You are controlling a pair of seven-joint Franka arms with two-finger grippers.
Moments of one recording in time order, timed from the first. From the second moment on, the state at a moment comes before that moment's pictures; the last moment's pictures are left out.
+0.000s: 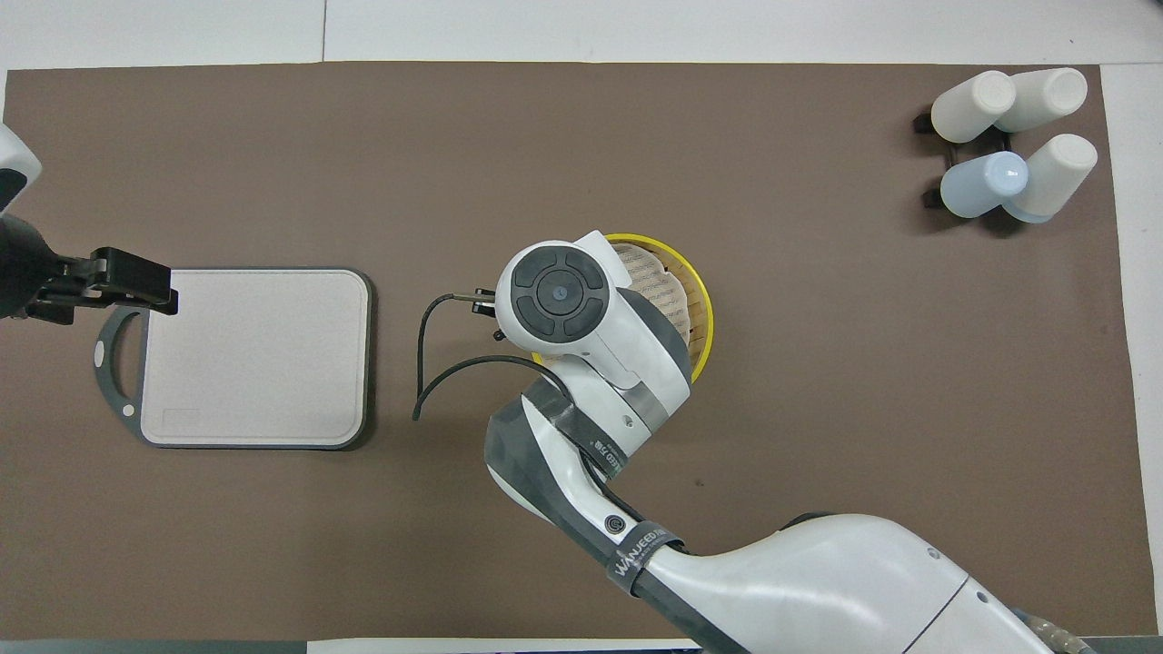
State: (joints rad) left arm -0.02 -0.03 -0.06 -1.61 -0.03 1.52 -0.09; right arm 0.49 0.51 0.22 -1.57 -0.08 2.25 0.93
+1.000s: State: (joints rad) left arm -0.02 -0.03 -0.06 -1.61 -0.03 1.52 -0.08; right arm 0.32 0.26 0.21 -1.47 -0.09 1.79 0.73
